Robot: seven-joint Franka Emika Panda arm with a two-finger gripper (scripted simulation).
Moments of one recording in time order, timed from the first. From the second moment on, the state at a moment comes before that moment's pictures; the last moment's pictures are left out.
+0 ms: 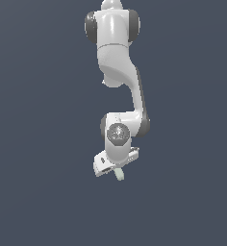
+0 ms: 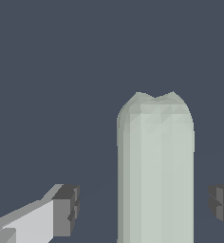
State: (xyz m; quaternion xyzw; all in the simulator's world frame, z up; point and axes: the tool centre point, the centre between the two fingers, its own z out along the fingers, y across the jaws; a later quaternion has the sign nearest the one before) arm 0.100 0.014 0.018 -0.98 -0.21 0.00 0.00
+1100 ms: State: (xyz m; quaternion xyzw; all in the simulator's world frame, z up) arm 0.092 0.028 0.036 -0.98 -0.21 0.00 0.00
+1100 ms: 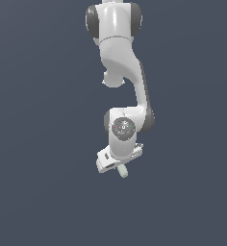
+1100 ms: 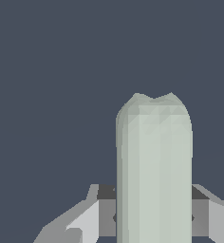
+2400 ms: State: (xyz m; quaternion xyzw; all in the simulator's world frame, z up) arm 0.008 0.199 0.236 -0.98 -0.21 0.00 0.00
